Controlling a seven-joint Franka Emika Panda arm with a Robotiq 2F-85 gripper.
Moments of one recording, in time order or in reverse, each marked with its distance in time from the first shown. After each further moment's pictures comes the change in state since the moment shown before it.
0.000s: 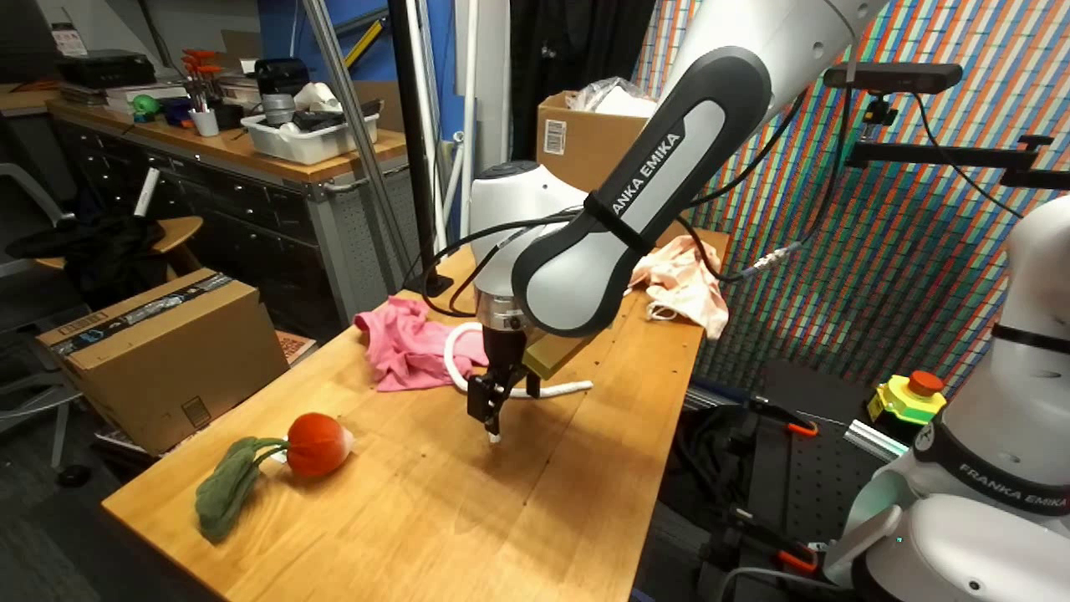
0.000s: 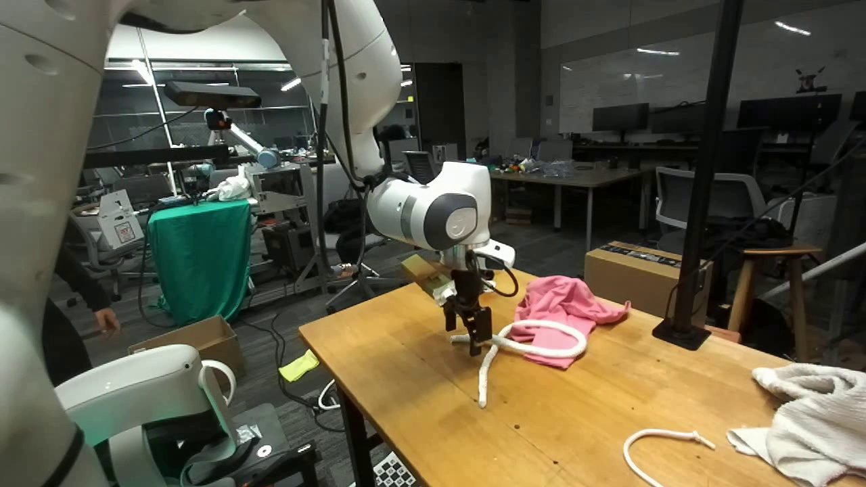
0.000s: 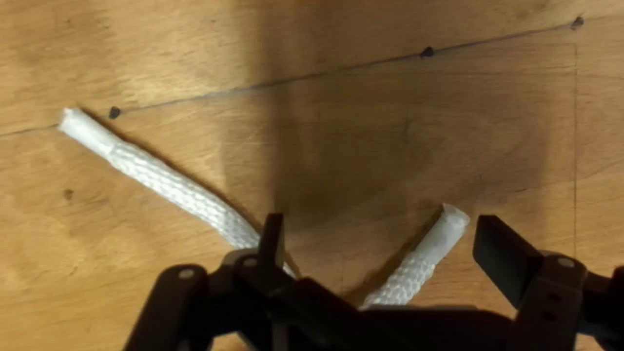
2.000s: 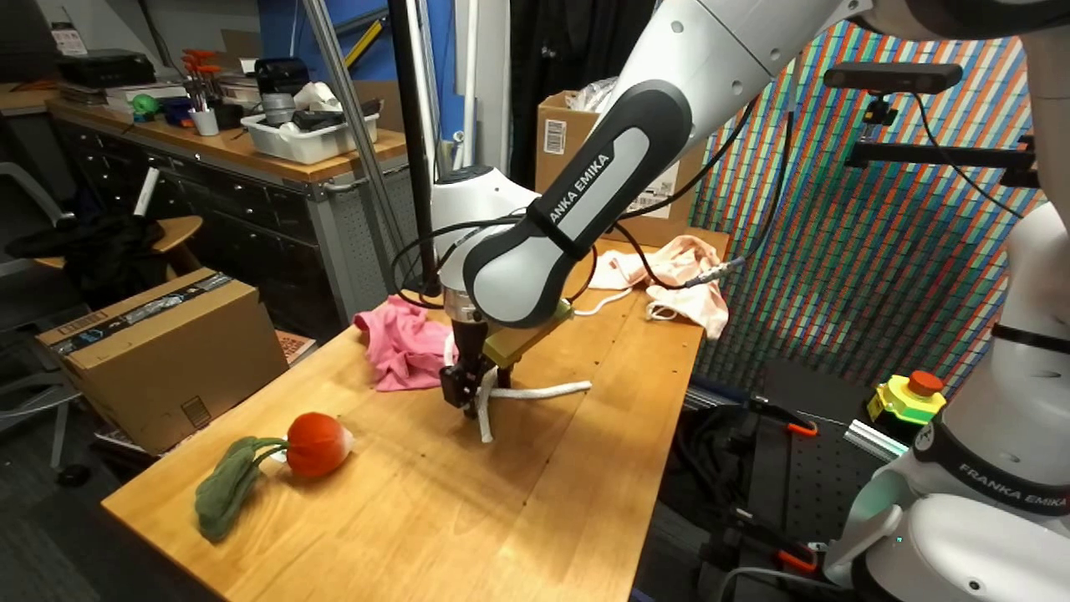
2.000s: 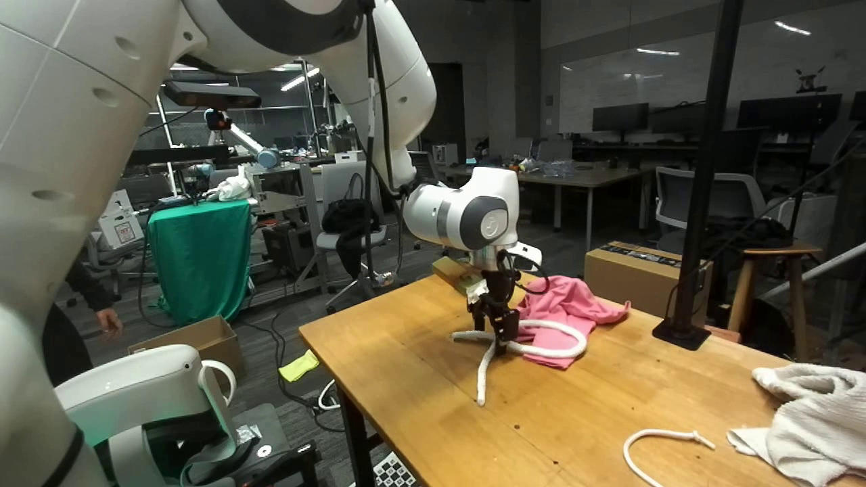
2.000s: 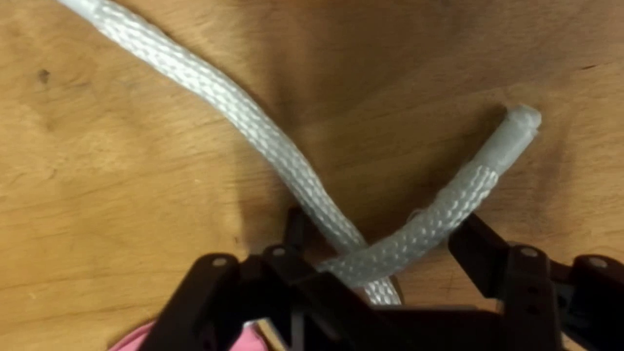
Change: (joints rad) arm -0.002 0.154 -0.039 0.227 -0.033 -0.094 0.011
